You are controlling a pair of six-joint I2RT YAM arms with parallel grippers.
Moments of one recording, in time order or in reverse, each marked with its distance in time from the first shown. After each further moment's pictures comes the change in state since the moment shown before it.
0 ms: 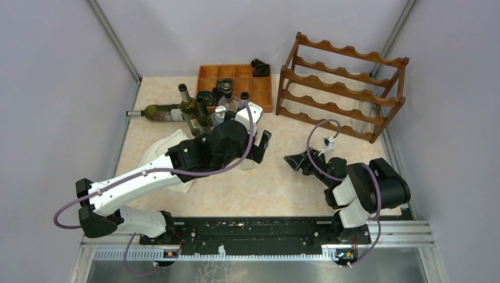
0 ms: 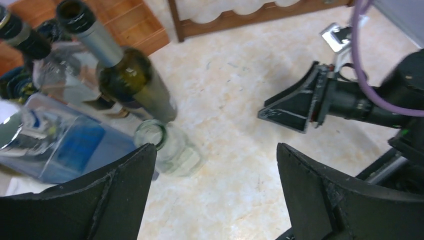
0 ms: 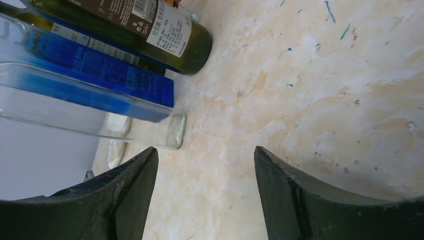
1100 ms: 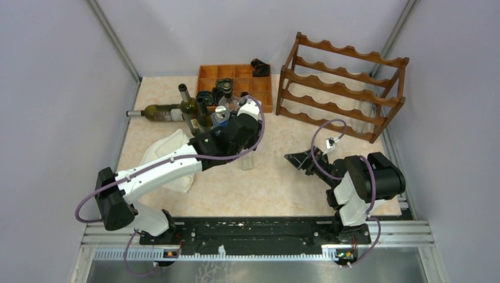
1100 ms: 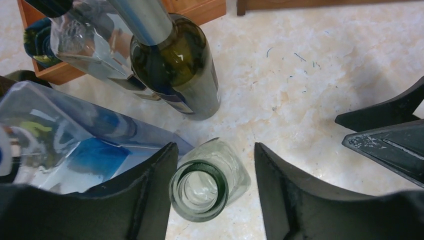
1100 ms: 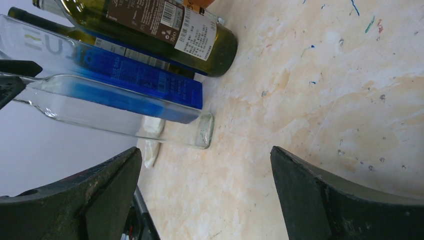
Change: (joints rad) left arm 0.165 0.127 -0.088 0.076 -0.077 -0.055; right arm -0.074 0.123 -0.021 0.232 -0.127 0.176
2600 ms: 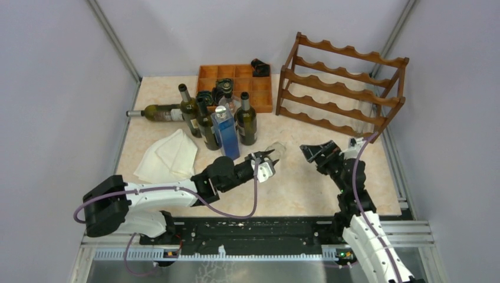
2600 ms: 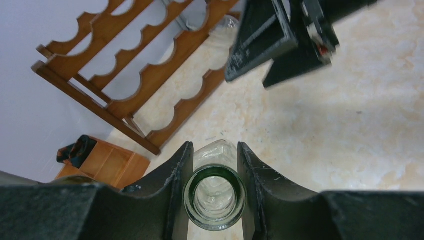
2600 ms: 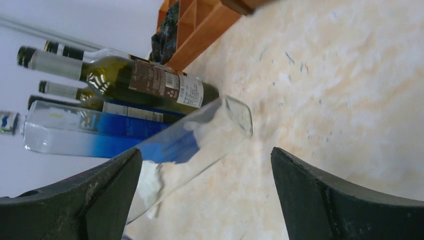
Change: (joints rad) left arm -0.153 -0.135 -0.644 1.086 0.492 0.803; right arm 0.021 -1.179 0.225 -1.483 0.360 -0.105
